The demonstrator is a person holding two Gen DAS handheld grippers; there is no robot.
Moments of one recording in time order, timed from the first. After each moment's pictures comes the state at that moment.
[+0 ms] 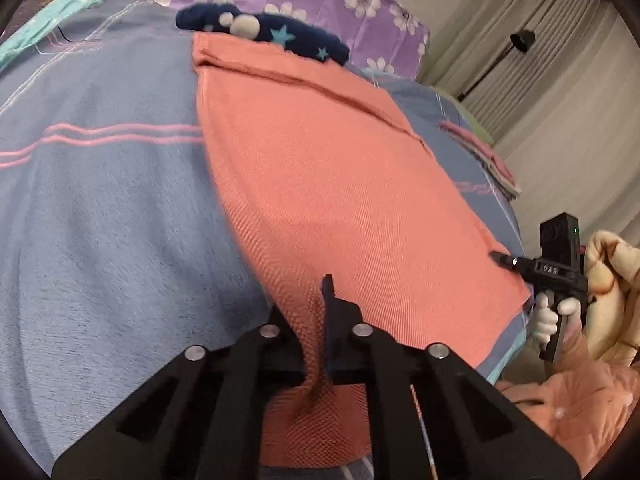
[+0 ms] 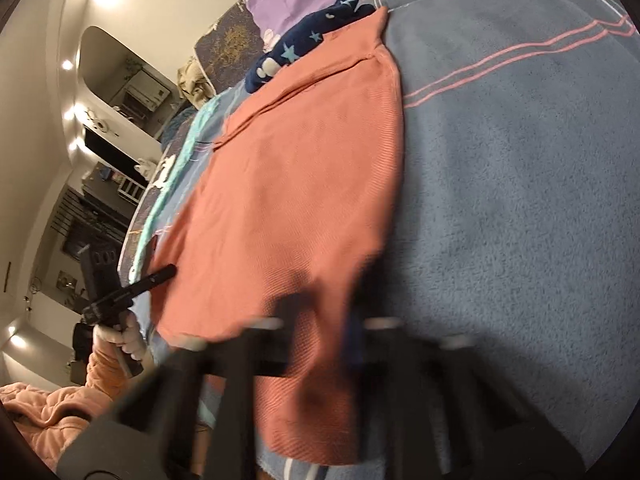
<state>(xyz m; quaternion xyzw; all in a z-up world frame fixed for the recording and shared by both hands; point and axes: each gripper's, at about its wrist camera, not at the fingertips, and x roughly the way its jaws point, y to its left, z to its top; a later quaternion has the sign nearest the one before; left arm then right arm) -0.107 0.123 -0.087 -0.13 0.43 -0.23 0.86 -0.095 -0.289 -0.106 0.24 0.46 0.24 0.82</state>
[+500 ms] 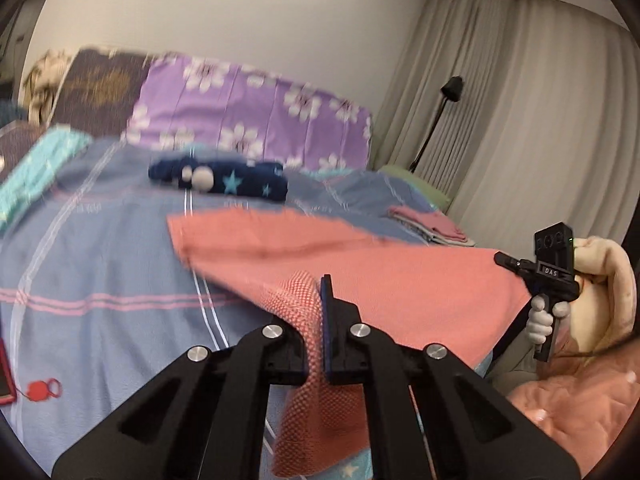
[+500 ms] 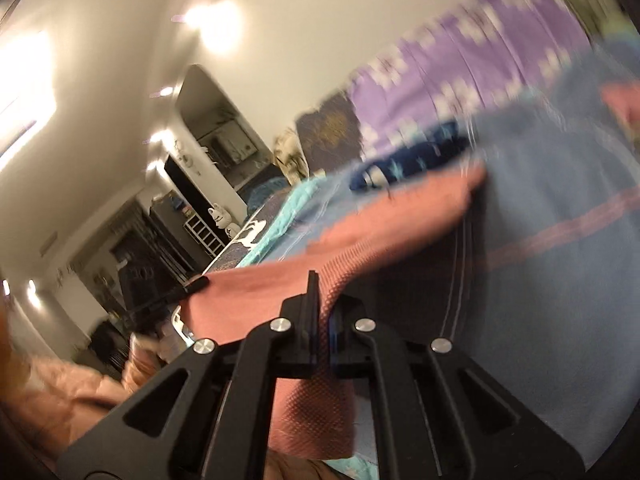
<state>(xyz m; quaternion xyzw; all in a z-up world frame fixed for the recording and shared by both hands) -0.184 0.124 0.055 -0.09 0.24 -0.27 0.93 -0.169 -0.314 0.035 0.20 0.24 0.33 0.89</state>
